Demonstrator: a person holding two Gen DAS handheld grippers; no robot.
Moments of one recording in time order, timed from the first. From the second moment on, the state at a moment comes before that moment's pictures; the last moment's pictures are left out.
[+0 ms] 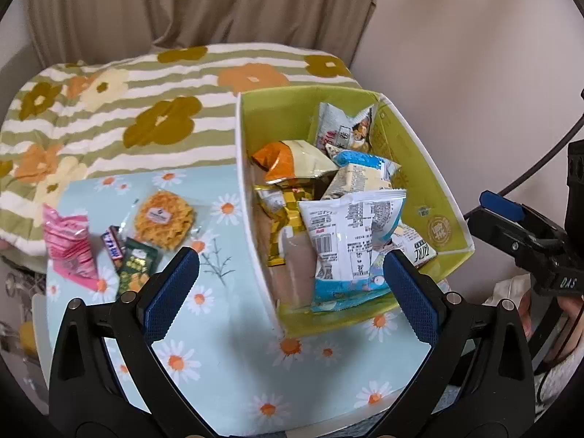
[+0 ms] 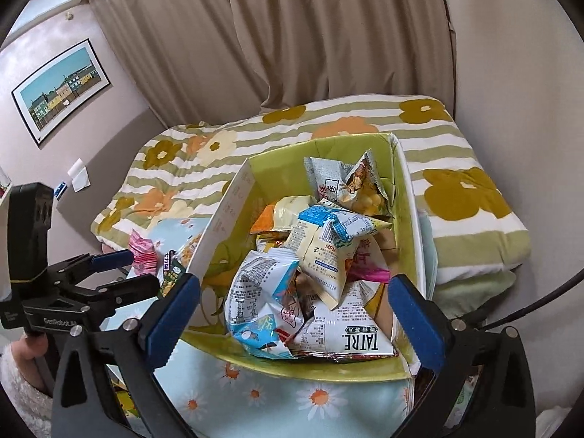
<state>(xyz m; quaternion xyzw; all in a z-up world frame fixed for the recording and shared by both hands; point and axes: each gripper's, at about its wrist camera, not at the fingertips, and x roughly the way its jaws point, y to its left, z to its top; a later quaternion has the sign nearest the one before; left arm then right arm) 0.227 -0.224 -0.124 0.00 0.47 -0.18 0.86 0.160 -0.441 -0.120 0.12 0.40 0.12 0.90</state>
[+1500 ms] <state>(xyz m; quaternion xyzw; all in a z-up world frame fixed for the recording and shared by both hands) 0.340 0.083 -0.243 -0.01 0.55 -0.20 0.81 0.222 -0.126 -0.227 0.17 0.45 -0.03 0.88</state>
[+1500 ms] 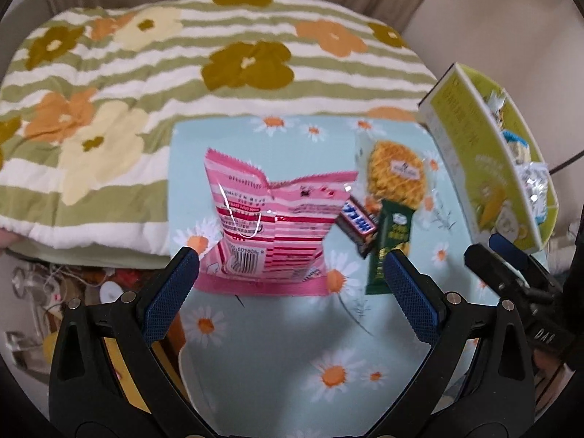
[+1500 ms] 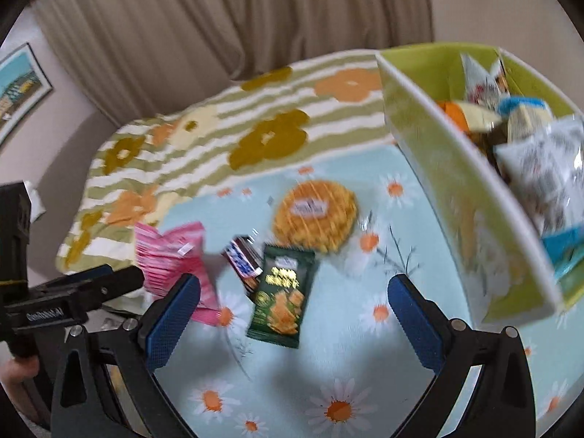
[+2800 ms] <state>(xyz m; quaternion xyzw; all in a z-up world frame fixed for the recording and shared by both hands) 0.372 0.072 -0.304 0.00 0.57 -0.21 0.80 0.262 -0.075 -0.294 0.07 0.48 -0.07 0.87</state>
